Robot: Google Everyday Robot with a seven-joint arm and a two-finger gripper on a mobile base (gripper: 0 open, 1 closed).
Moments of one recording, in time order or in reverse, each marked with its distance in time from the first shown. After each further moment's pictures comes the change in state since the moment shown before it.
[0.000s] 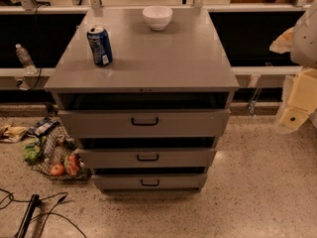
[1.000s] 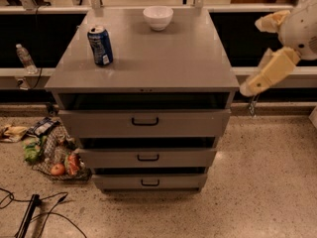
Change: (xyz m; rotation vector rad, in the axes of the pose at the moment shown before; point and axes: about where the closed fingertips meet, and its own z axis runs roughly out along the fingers) arm -0.045 -0.077 0.020 0.108 -0.509 0.091
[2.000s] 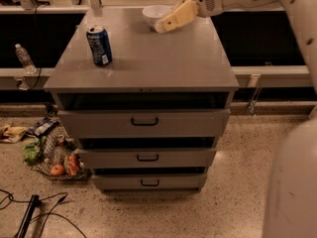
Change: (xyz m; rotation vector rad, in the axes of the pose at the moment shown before) arm -0.164 -0.097 0.152 -0.215 -0.496 0.087
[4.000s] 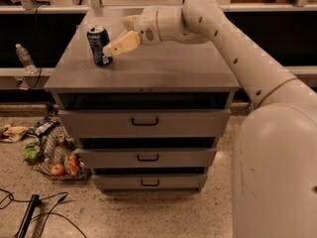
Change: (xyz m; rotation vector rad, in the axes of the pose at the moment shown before) arm 0.023 0.022 0.172 -0.131 -0.124 0.051
